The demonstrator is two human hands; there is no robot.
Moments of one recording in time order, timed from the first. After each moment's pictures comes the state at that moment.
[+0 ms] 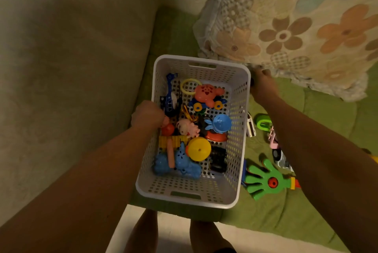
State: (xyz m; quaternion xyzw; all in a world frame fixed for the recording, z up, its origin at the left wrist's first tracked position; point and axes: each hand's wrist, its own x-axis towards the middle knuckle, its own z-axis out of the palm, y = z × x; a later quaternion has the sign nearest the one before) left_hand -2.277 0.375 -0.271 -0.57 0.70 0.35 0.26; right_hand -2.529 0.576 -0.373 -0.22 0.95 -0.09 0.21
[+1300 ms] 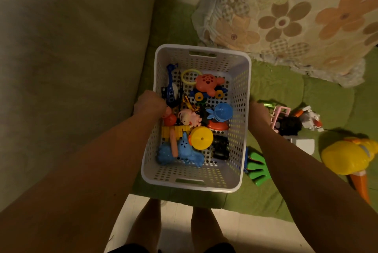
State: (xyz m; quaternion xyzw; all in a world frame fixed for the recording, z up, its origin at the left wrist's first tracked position) left_hand -2.274 0.376 -0.264 -0.55 0.70 0.38 0.25; right_hand -2.422 0.619 -0.379 -0.11 0.95 0.01 0.29
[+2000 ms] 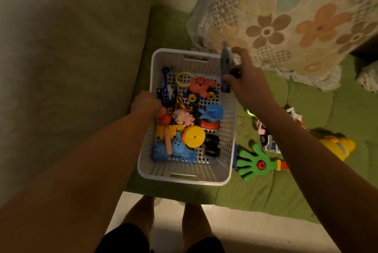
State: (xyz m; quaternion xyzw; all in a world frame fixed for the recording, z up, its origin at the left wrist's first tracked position) left_hand -2.272 0.380 -0.253 -0.55 0.70 0.37 0.26; right_hand -2.423 0.560 -0.206 -0.28 0.88 -0.32 0.22
